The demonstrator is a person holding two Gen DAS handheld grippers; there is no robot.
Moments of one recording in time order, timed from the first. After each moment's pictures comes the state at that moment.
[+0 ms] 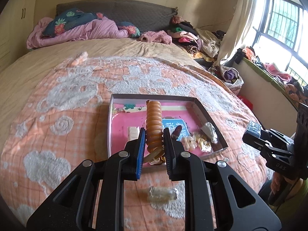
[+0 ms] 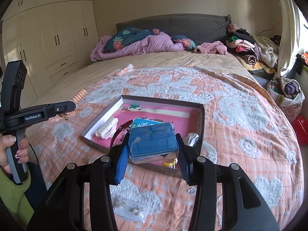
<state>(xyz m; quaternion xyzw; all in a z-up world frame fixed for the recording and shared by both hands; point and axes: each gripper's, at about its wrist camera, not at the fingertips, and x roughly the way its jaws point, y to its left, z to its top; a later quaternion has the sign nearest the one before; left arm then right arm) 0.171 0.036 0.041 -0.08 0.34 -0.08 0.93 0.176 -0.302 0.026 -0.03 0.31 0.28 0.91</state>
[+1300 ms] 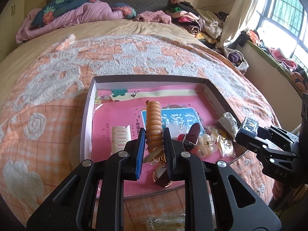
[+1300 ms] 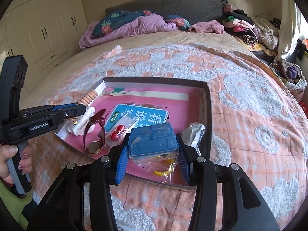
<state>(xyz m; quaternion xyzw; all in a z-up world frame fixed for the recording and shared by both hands) 0.245 0.018 -0.027 -0.06 0.40 -0.09 0.91 0.245 -0.276 -0.040 -0.03 0.38 0.25 0.89</state>
